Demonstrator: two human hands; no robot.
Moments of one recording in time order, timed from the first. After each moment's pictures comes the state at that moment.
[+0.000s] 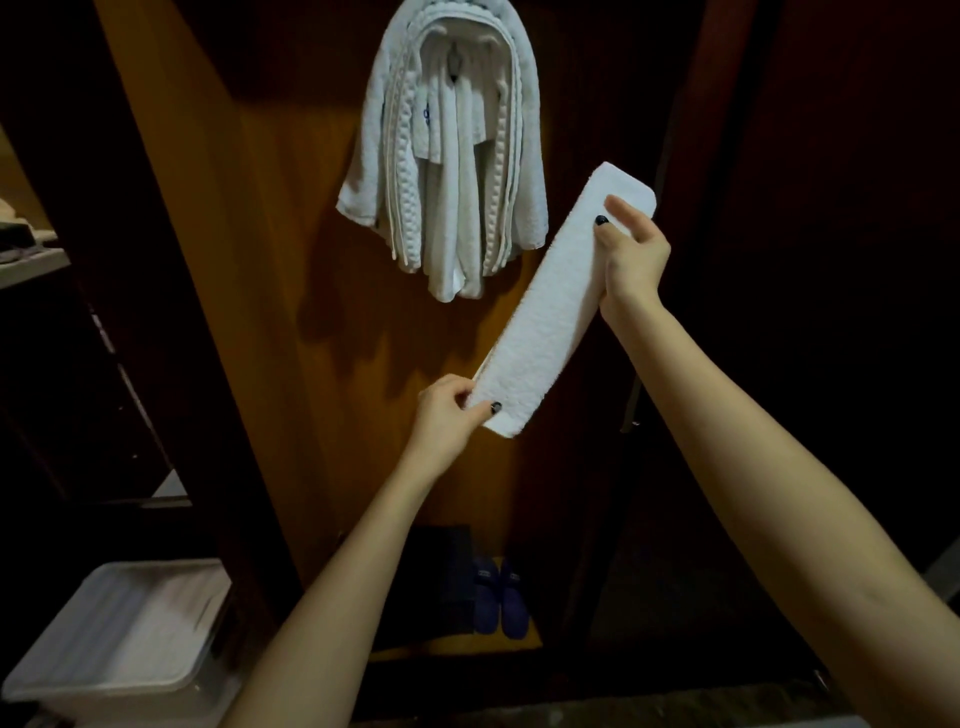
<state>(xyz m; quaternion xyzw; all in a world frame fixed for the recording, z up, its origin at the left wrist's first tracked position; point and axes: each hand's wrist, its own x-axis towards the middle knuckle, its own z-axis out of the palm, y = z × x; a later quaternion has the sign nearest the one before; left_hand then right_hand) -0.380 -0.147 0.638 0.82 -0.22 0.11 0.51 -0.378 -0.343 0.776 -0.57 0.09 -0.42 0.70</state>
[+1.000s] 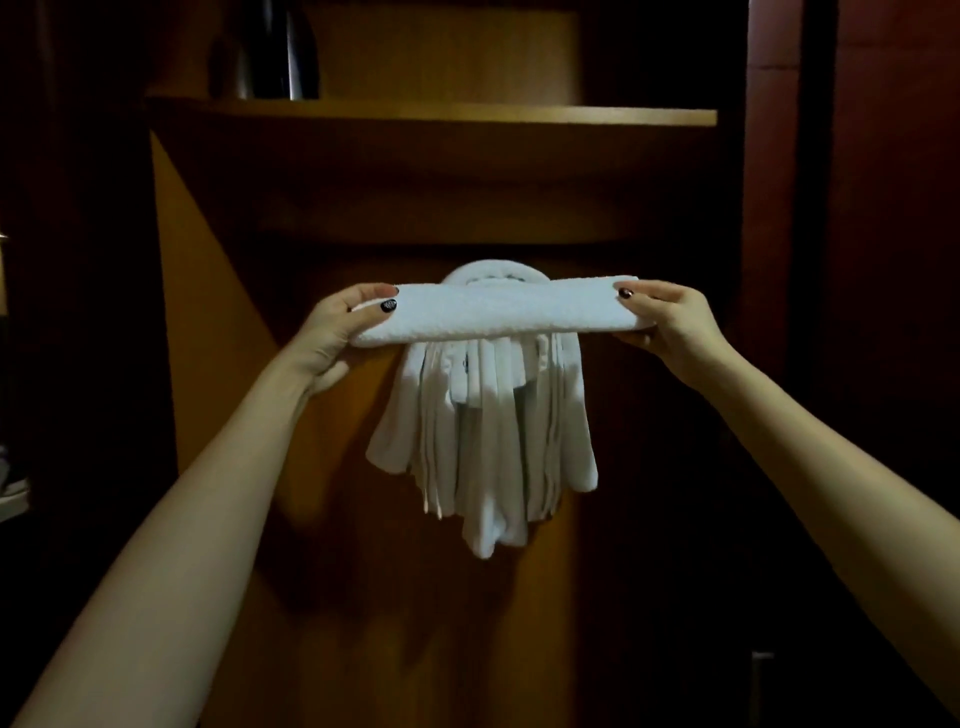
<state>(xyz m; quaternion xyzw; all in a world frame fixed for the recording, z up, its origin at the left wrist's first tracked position) -0.156 -0.049 0.942 0.61 -0.36 0.10 0.70 -0.268 -0.389 0.945 -0.68 -0.11 -0.38 0.62</state>
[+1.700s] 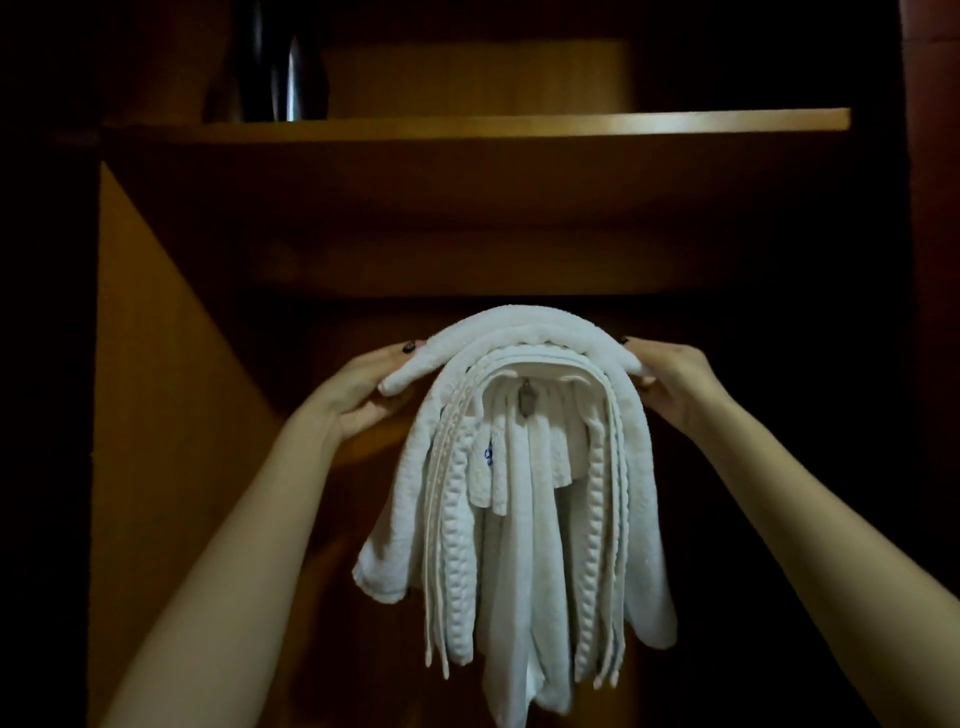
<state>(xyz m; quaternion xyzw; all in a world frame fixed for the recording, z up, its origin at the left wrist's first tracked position) -0.020 -0.087 0.977 0.57 -0.32 -0.01 0.76 -0.100 -0.413 0.977 -0.61 -0.08 -0.34 0.71</state>
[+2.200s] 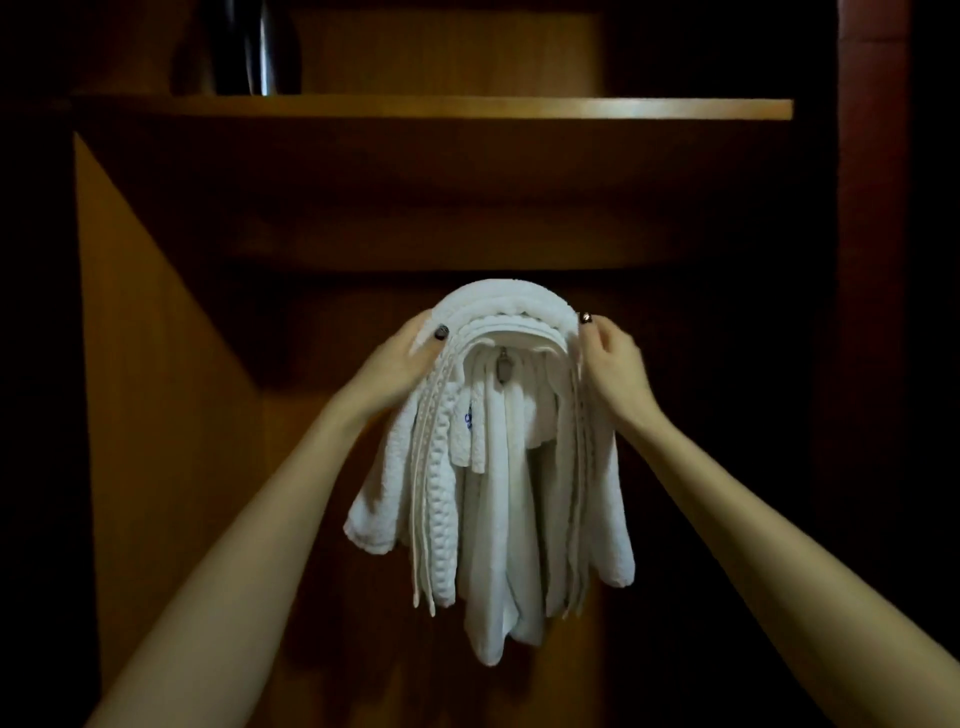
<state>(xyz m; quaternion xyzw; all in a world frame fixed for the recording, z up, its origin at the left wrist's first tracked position) -0.054 -0.125 0.958 0.75 -0.38 0.23 0.48 -0.119 -0.368 0.944 -0.74 -0.10 -0.50 0.45</state>
